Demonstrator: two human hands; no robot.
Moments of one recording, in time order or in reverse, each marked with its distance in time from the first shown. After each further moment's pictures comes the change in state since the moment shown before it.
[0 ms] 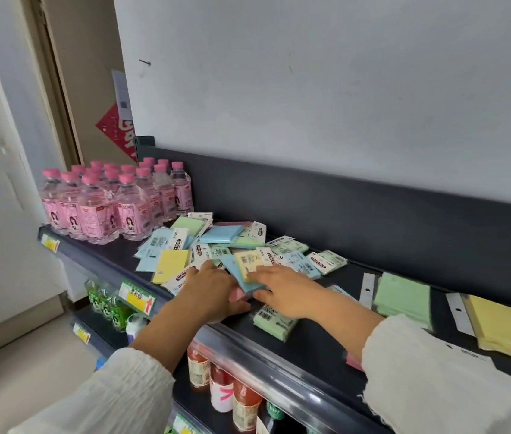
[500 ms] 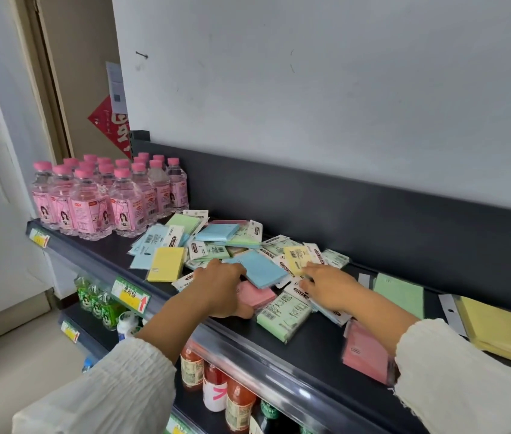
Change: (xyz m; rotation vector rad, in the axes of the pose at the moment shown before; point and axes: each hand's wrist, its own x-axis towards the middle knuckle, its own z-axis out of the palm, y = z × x) left_hand 0.012 0.006 -0.003 -0.239 -0.019 0.028; right_hand -0.011 0.065 -0.003 -0.004 0.002 0.319
